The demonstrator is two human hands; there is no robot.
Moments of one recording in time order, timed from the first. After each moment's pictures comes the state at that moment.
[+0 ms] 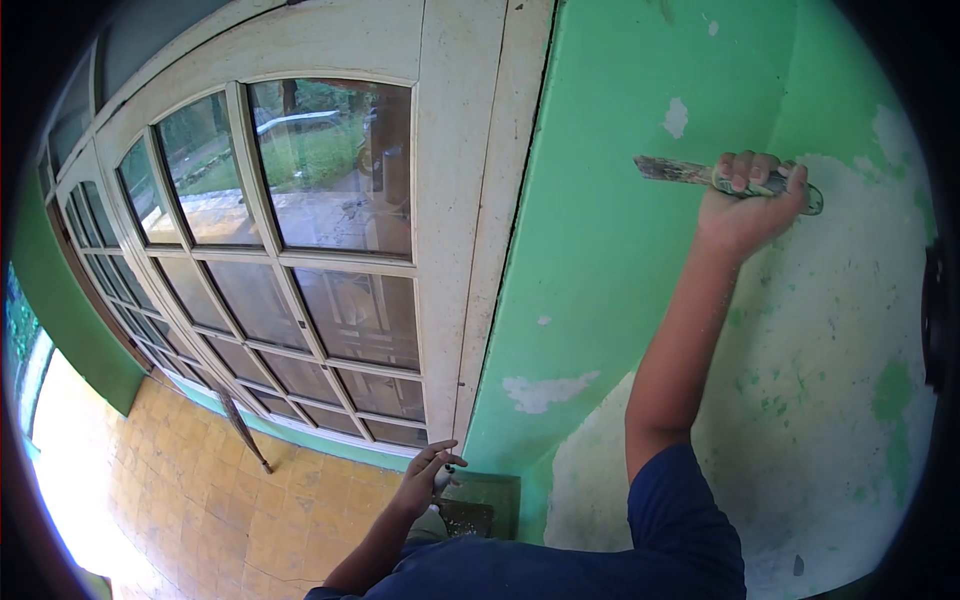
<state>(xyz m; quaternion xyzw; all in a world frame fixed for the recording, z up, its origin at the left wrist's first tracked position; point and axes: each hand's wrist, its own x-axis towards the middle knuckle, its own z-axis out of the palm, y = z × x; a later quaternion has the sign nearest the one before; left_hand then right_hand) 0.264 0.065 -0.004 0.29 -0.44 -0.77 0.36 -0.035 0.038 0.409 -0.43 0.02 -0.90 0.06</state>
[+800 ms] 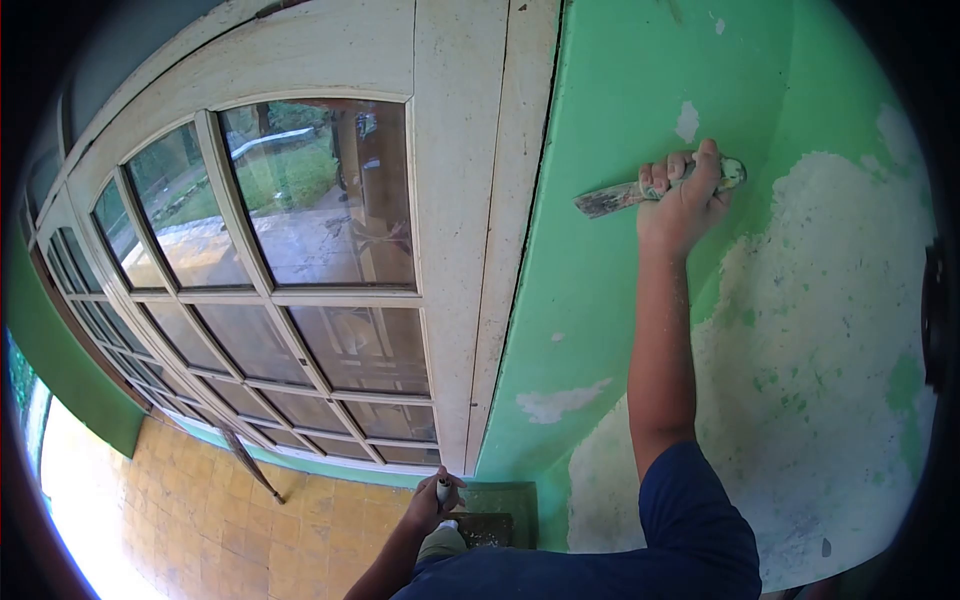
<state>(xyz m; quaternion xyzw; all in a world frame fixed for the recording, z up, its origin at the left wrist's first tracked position) 0.292 0.027 -0.031 0.28 -0.38 -0.82 0.31 0.003 -0.023 0.376 -0.36 0.13 -0.92 0.02</state>
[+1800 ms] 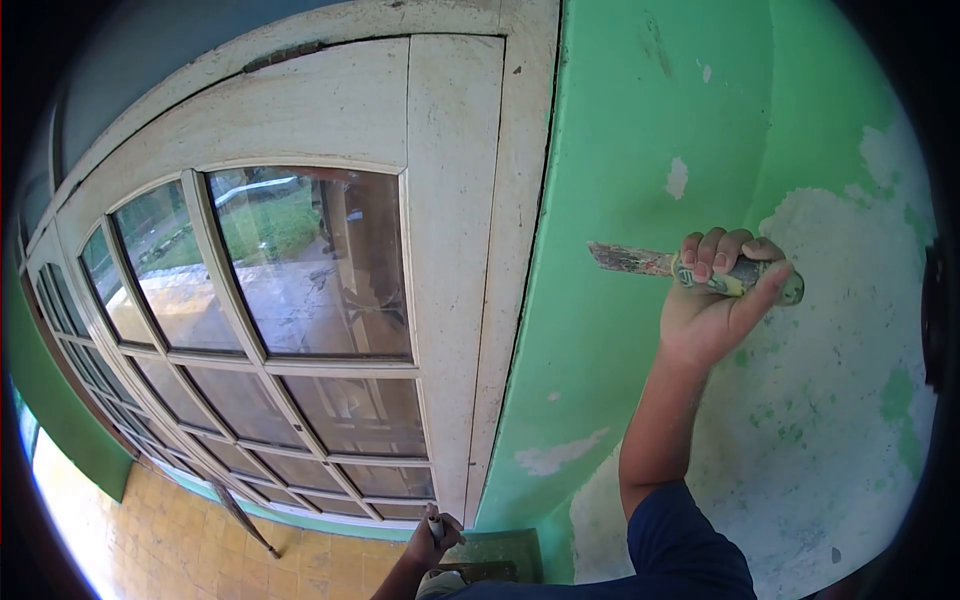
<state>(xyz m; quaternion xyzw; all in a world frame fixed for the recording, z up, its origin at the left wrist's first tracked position) 0.284 -0.020 -0.046 0.25 -0.35 -0.85 0.29 0.018 0.009 0.374 -0.56 0.04 -0.83 -0.05</state>
